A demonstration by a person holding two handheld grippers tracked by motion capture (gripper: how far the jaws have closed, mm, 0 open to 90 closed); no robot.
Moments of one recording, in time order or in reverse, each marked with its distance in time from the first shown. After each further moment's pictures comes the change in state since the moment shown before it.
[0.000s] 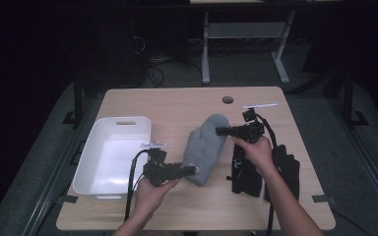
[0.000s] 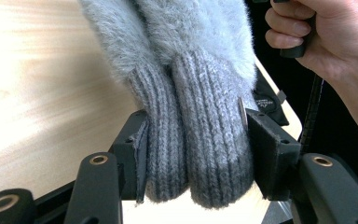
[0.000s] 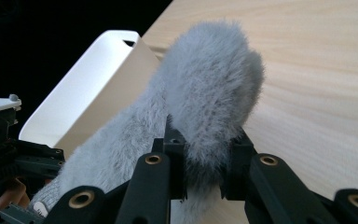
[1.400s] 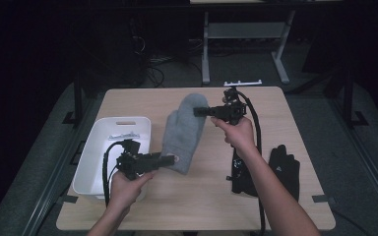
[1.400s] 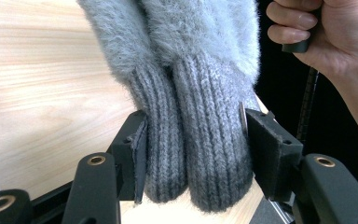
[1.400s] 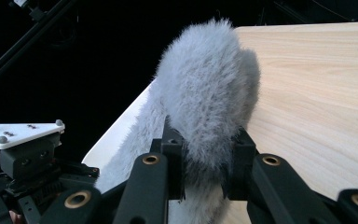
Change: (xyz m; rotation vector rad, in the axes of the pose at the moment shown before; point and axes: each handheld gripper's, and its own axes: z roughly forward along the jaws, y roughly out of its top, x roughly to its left) left arm 0.005 0.018 -0.067 -0.095 0.008 0.020; right arm 0.066 0.059 0.020 -0.051 0.123 -0.027
